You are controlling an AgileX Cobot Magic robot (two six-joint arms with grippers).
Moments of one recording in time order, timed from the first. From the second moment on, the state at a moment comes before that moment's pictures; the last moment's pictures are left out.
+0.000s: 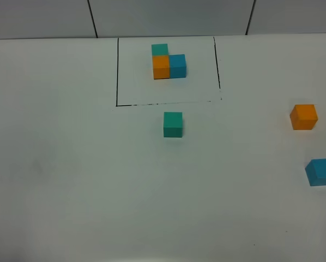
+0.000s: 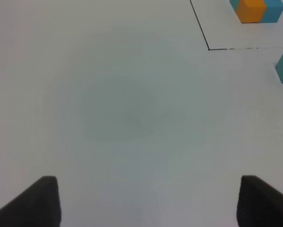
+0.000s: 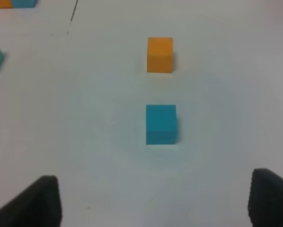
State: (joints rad) left arm -0.01 0.00 -0.50 -0.06 1.03 0.01; right arm 0.00 0.05 -0.50 0.07 1.06 -0.04
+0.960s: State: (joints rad) left arm -0.01 0.00 -0.50 -0.06 1.03 0.04; right arm 0.00 0.05 -0.50 0.07 1.06 -0.04
